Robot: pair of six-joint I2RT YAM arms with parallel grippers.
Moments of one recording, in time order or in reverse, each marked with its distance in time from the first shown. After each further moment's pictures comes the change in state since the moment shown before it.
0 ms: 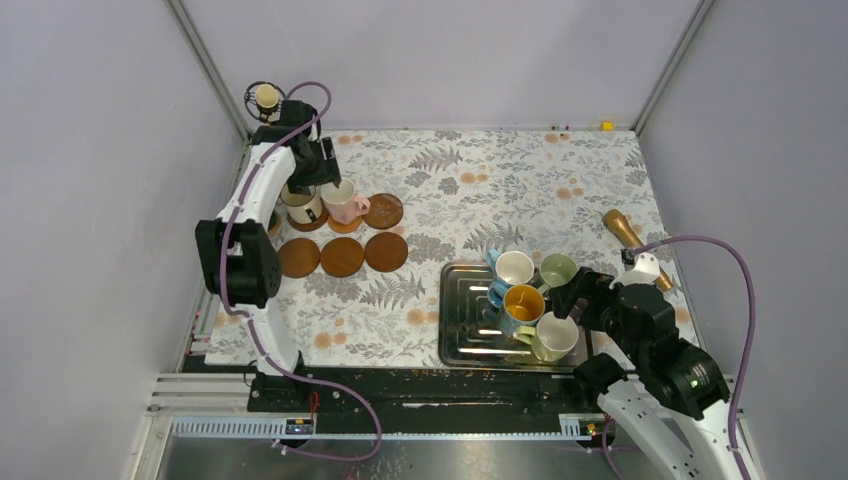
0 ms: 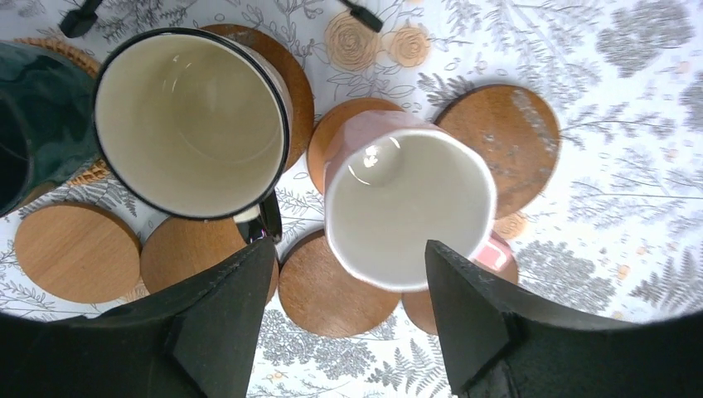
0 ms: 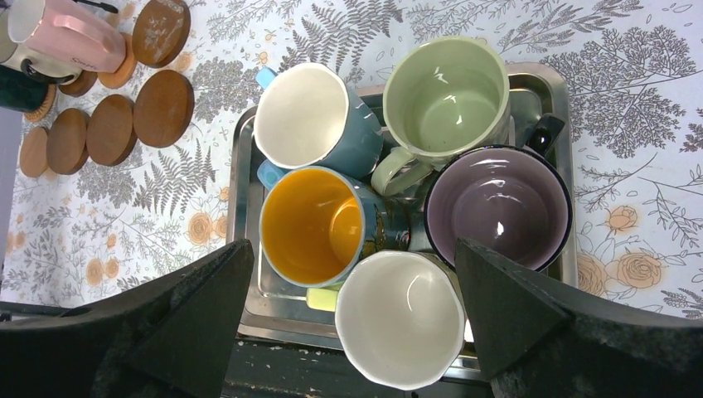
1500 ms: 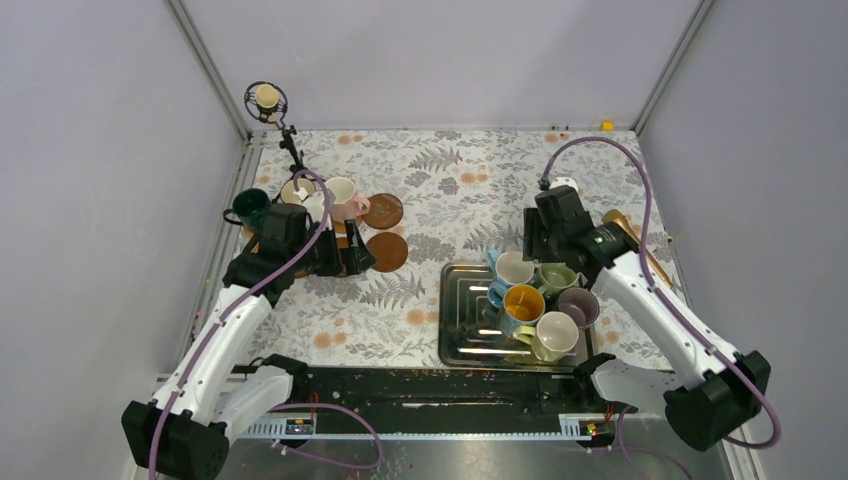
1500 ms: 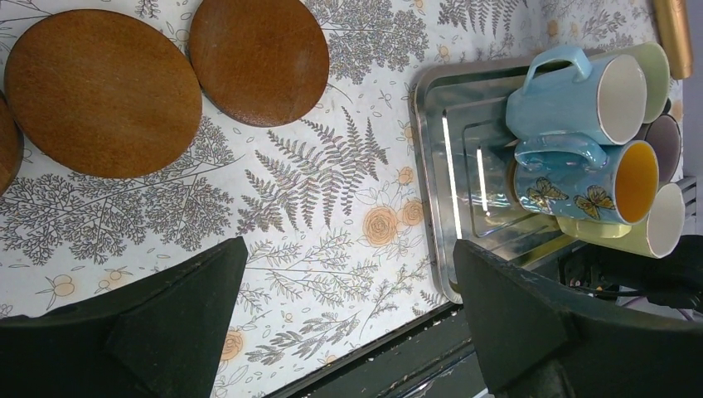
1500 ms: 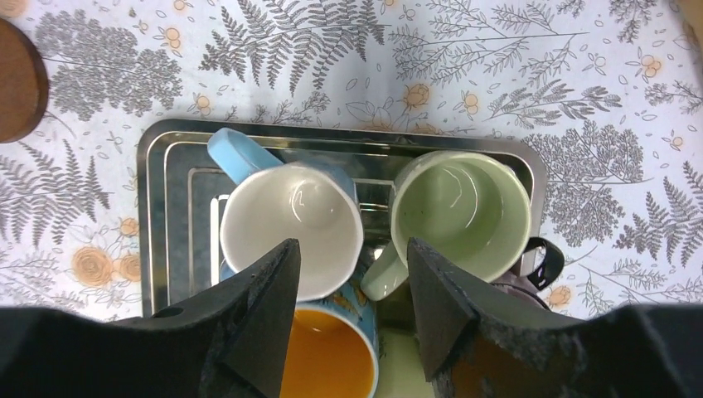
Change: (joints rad) left arm -0.214 -0.983 -0.906 0.269 0.360 -0.052; right arm 0.000 0.796 0.281 0.156 0.042 -0.212
